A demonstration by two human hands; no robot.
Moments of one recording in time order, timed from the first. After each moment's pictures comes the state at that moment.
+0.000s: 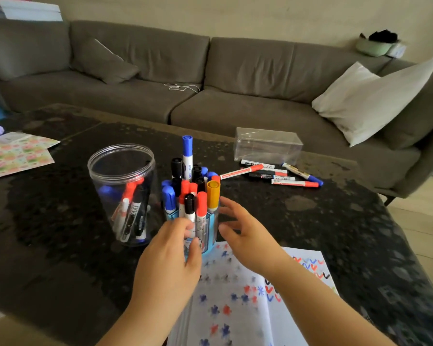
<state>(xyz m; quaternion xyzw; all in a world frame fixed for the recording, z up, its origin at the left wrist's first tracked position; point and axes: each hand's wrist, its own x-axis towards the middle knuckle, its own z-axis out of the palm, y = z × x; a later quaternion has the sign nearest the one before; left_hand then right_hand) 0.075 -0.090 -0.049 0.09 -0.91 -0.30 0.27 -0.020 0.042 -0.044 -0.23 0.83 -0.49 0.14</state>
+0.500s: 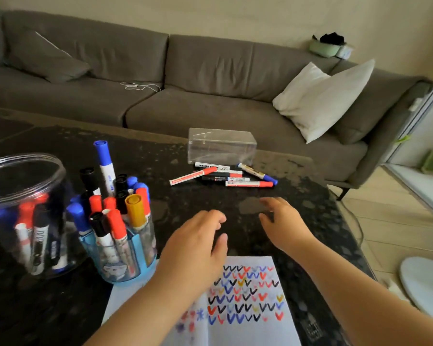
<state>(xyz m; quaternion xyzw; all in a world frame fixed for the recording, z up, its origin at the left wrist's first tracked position) -0.005 0.006 -0.033 -0.07 -0.93 -0.31 0.19 -0.112 0.178 -0.045 -0.07 0.97 -0.25 -0.01</state>
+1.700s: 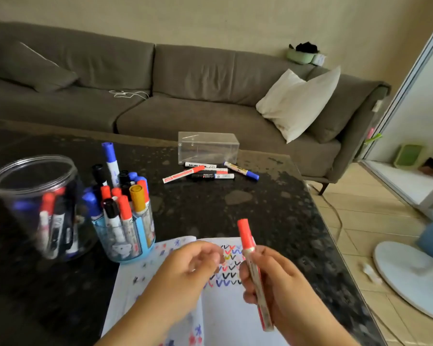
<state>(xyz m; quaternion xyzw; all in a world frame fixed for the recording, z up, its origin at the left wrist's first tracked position) 0.071 0.013 -0.024 0.03 -0.82 -0.57 -0.04 0.068 0.173 -0.010 0.08 0.60 -0.78 0.16</state>
